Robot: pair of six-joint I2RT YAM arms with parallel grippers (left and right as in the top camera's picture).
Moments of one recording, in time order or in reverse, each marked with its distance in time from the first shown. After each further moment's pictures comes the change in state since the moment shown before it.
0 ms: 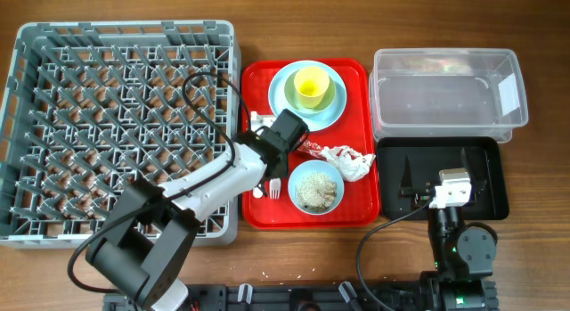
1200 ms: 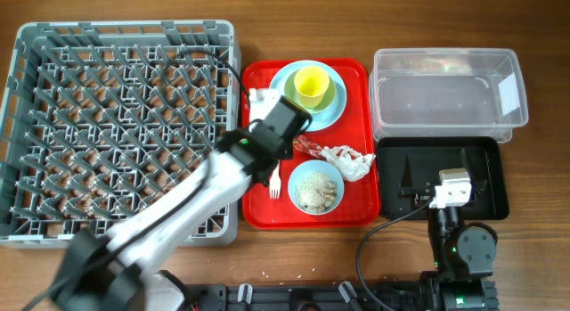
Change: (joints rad) left arm -0.018 -0.241 0.085 0.002 -0.085 0.060; right arm 0.000 0.000 0.000 0.000 0.000 0.000
